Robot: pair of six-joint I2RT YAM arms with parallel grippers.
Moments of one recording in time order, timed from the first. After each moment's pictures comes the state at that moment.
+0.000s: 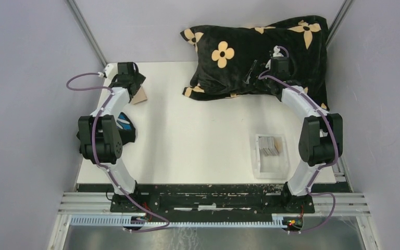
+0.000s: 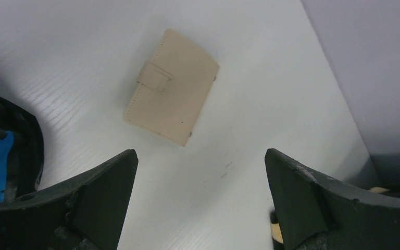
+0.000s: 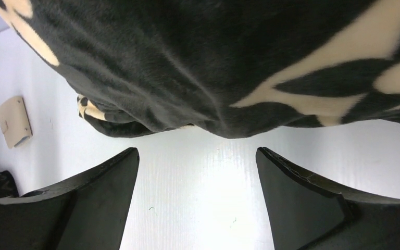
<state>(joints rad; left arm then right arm) 0.01 1.79 1.40 -0.30 -0.37 -0.89 0.12 1.78 1.38 -0.16 -0.15 0.47</state>
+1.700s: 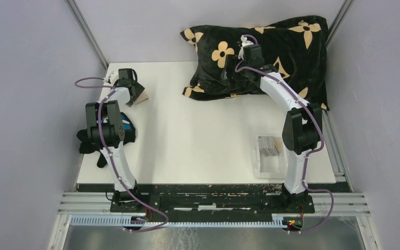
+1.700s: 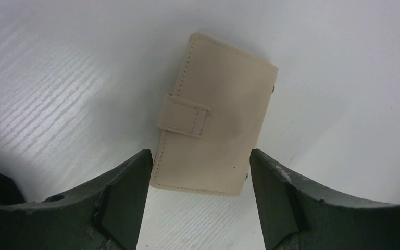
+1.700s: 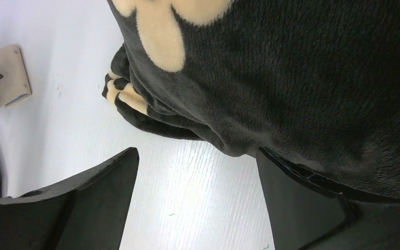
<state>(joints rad) 0.10 2.07 1.46 -0.22 -0.26 -0.78 0.32 2.01 1.79 -0.38 -0.10 0.32</state>
